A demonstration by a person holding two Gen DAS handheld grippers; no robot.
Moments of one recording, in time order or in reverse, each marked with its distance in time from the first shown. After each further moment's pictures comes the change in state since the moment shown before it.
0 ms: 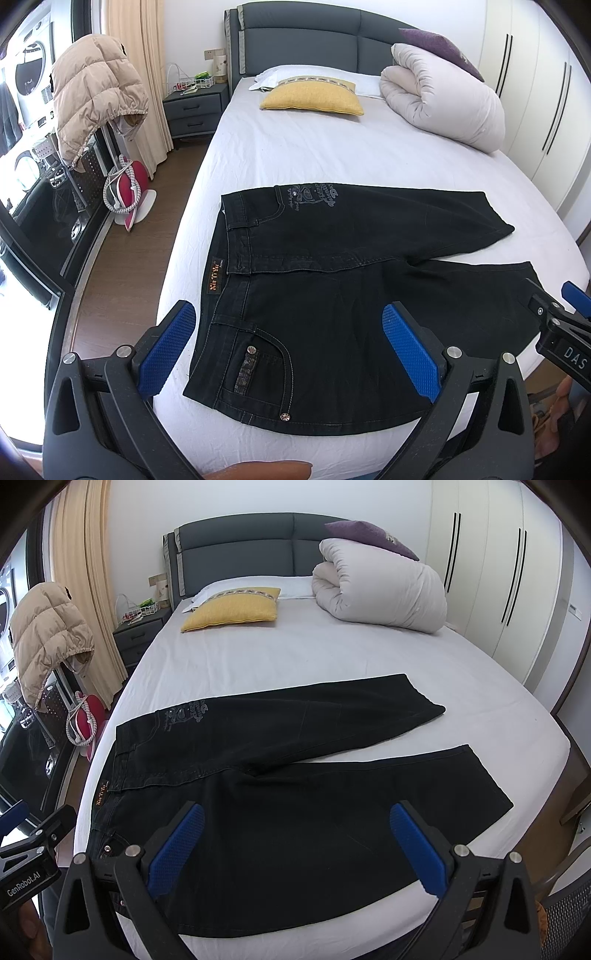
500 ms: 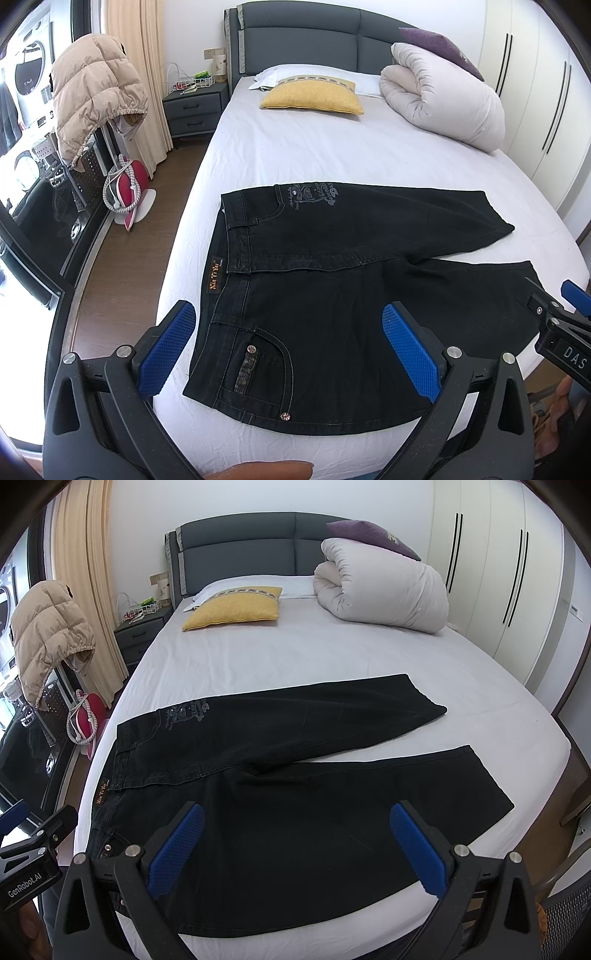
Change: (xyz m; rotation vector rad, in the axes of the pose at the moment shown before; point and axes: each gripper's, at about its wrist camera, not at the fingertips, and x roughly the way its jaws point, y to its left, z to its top) left arm 0.000 0.002 -0.002 -0.002 0.000 -0.002; right arm 0.001 0.001 -0.001 -0.002 0.000 0.002
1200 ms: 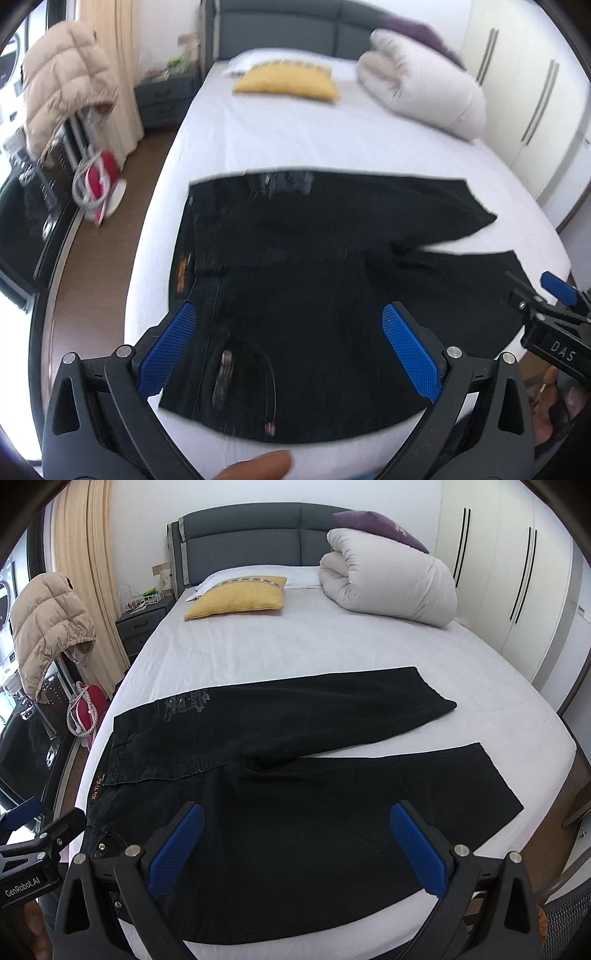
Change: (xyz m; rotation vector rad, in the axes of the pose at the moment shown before) left arm 0.034 0.006 0.007 0.038 0.009 -0.136; right arm 0.030 0.006 0.006 -0.022 0.048 0.019
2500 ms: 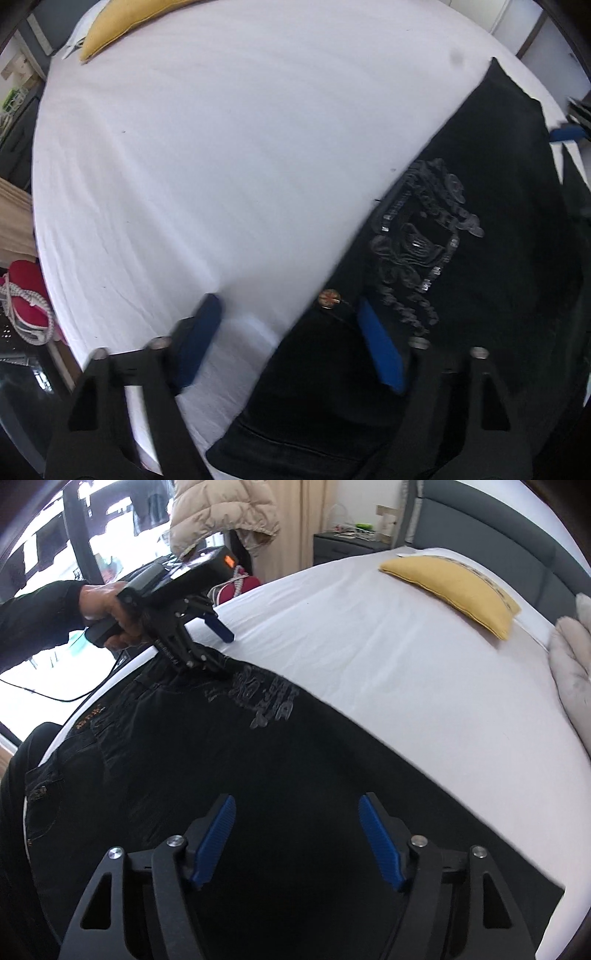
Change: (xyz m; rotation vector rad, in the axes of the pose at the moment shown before) left arm 0.383 0.106 0.192 0.541 0.491 -0.199; right arm 0.246 0.061 0.148 -0.776 0.155 0.560
